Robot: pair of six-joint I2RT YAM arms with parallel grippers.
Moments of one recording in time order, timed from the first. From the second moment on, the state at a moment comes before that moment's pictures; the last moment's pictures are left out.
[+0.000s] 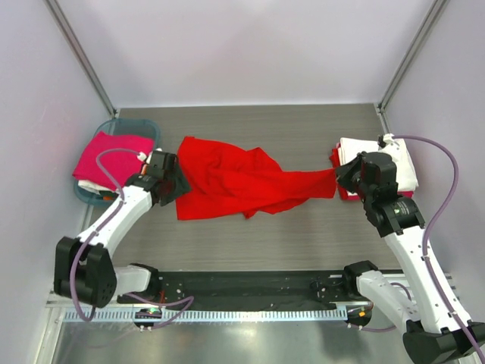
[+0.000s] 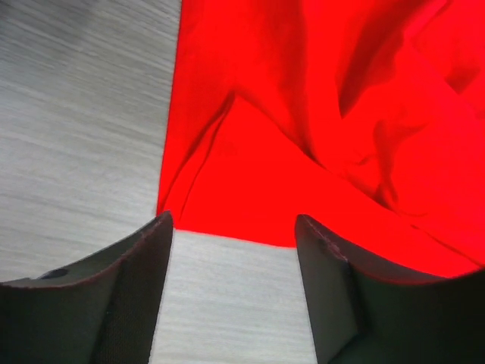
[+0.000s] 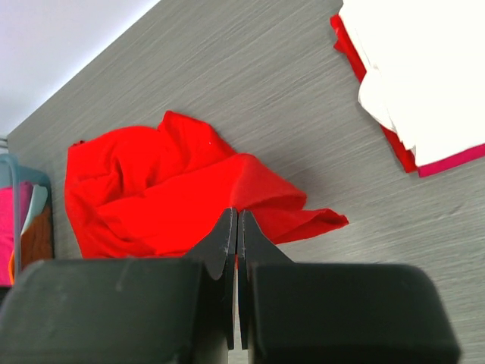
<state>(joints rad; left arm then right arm) -0.27 1.23 0.88 -0.61 -0.14 -0.71 0.23 0.81 0.97 -0.63 0.22 0.71</state>
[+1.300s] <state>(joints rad) -0.27 1.62 0.98 -0.46 -0.23 -0.69 0.23 0.80 0.92 -0.62 0.14 0.71</state>
